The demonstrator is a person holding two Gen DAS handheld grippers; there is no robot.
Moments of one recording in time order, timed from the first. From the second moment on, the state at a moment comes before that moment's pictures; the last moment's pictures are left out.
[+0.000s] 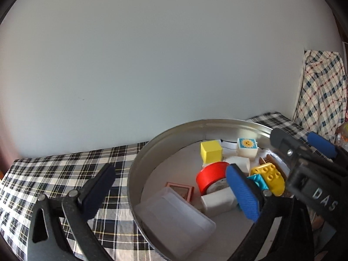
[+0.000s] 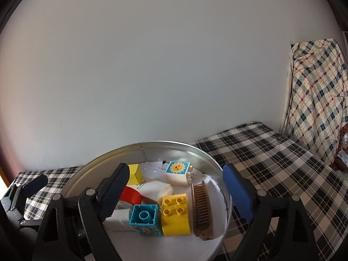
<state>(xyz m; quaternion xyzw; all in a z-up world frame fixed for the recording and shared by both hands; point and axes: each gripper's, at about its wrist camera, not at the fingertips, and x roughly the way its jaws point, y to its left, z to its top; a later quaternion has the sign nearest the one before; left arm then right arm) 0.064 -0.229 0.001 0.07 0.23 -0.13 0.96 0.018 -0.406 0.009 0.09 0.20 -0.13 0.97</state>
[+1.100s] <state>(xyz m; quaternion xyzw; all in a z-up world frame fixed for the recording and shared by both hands) 0.006 -0.204 0.006 0.04 0.16 -0.13 0.98 -0.046 -0.369 0.024 0.03 0.07 -0.18 0.98</state>
